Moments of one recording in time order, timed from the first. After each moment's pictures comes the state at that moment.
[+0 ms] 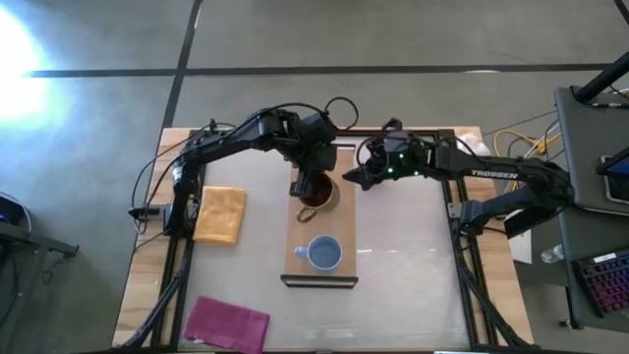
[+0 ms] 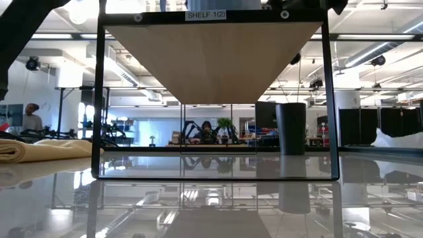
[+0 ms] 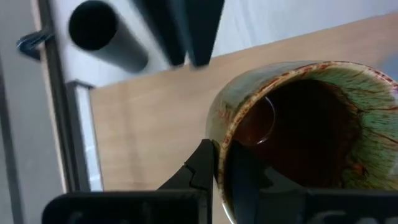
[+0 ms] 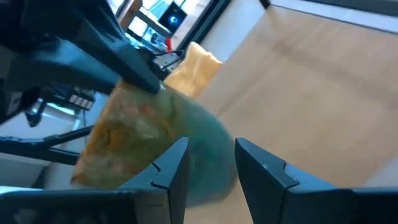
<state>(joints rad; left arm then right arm) 0.19 1.97 2.36 -1.41 0.09 0.44 -0.24 1.25 1.01 -0.23 -0.16 0.80</state>
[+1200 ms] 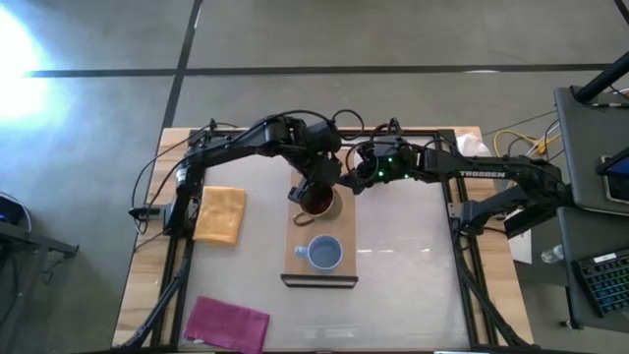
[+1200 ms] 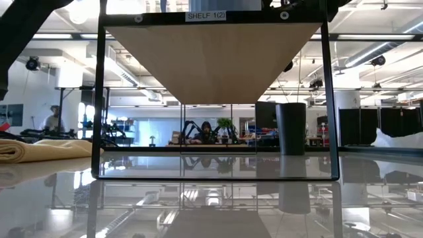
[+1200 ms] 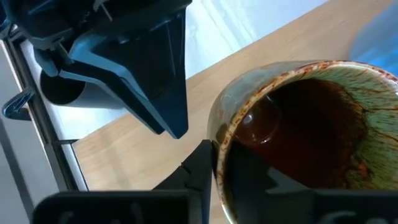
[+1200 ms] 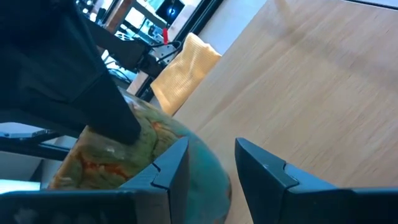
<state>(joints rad) 0.16 2.00 2.36 -1.38 0.13 0.66 -0.22 1.33 1.01 -0.18 -0.16 0.79</state>
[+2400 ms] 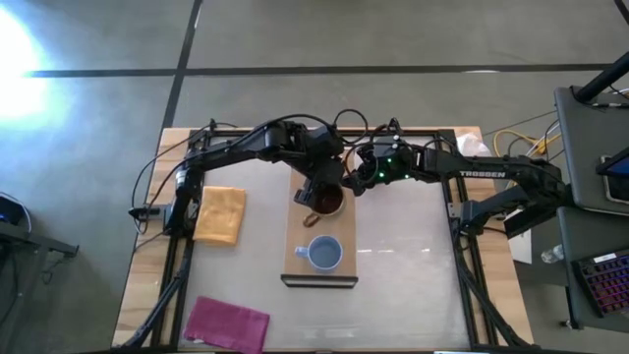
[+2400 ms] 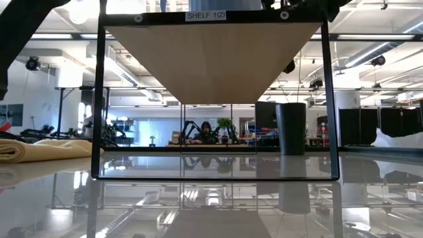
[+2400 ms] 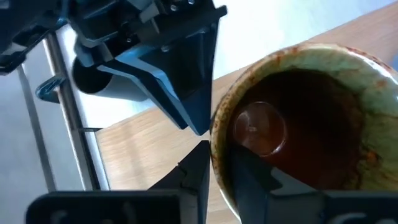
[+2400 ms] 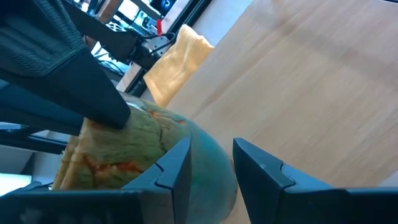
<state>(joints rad) 0.13 2.00 2.36 -1.33 0.01 0.56 -0.22 1.33 1.01 -0.21 -0.17 0.77</state>
